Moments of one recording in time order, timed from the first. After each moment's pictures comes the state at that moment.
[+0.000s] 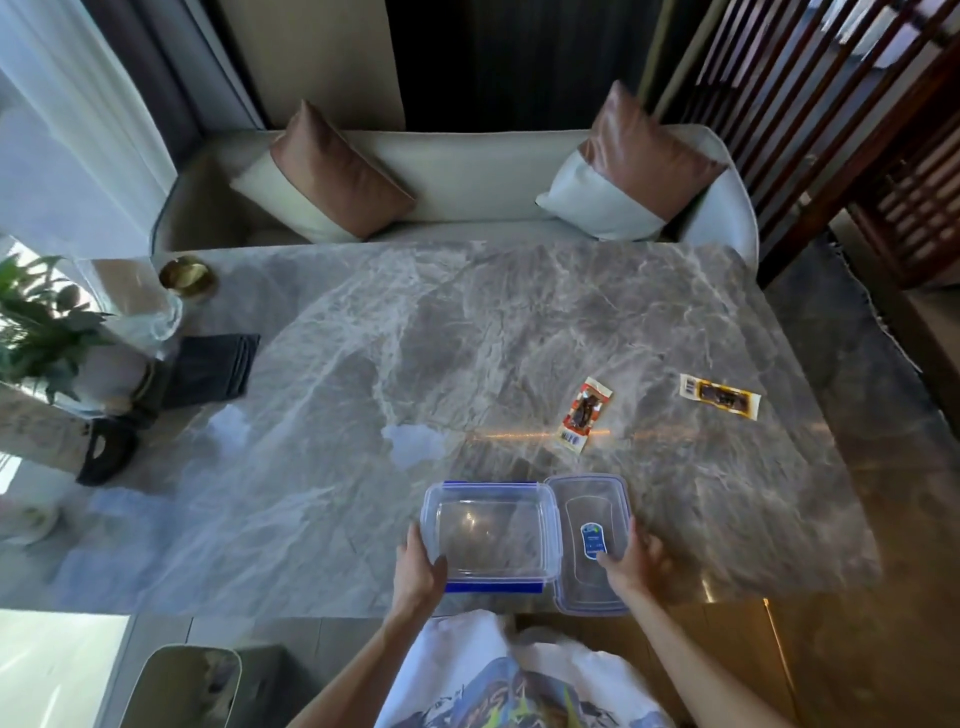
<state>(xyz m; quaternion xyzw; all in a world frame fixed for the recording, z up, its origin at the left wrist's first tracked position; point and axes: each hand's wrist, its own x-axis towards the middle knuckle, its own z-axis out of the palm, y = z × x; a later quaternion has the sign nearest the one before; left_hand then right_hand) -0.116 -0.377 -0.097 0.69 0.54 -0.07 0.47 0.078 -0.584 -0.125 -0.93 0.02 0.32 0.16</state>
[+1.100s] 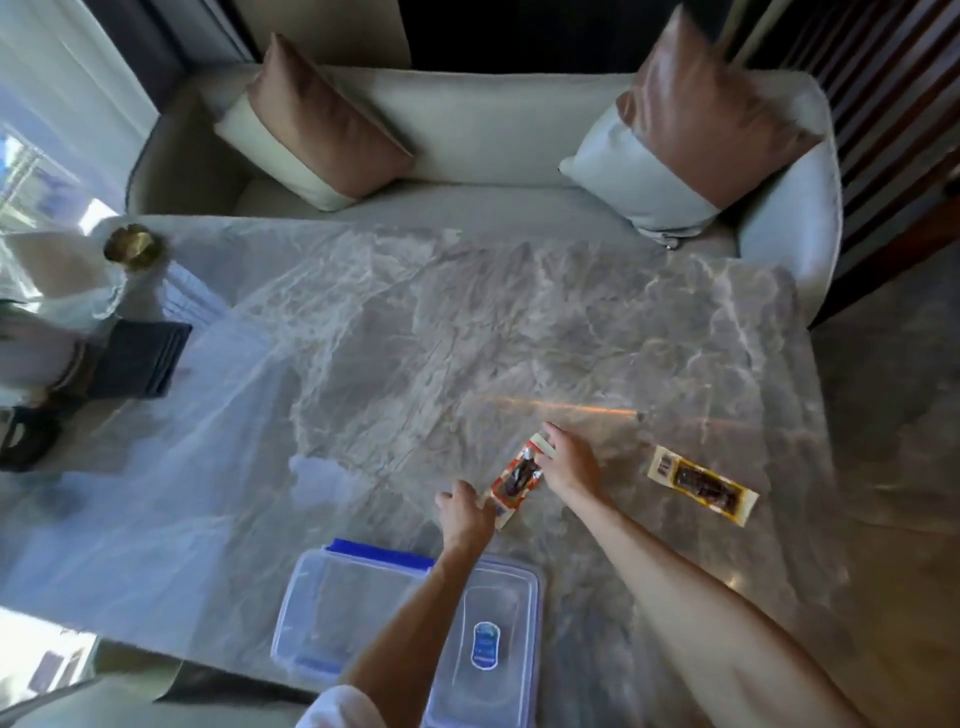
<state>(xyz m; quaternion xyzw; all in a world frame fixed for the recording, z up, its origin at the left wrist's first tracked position) 0.193 -0.405 -0.135 0.62 0.65 -0.11 0.43 0.350 -0.451 -0.143 -0.86 -0.26 0.39 0.22</state>
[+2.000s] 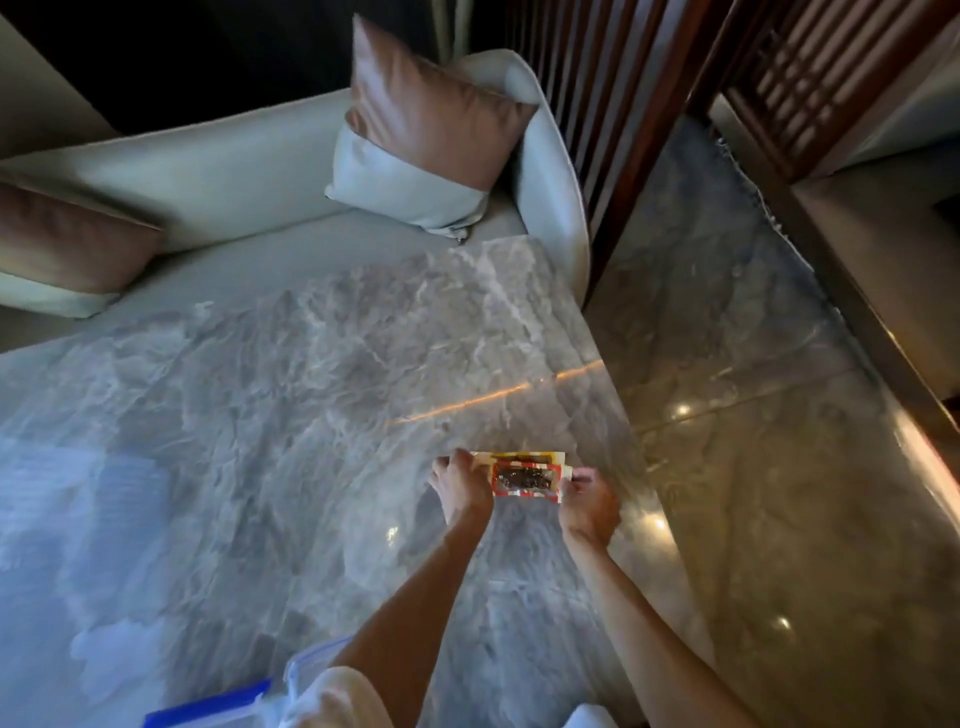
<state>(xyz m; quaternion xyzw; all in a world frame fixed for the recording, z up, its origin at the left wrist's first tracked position) 0.414 -0.527 -0.150 0.77 0.49 -0.11 0.39 0.456 -0.664 -0.152 -0.88 0.21 0.18 0.37</state>
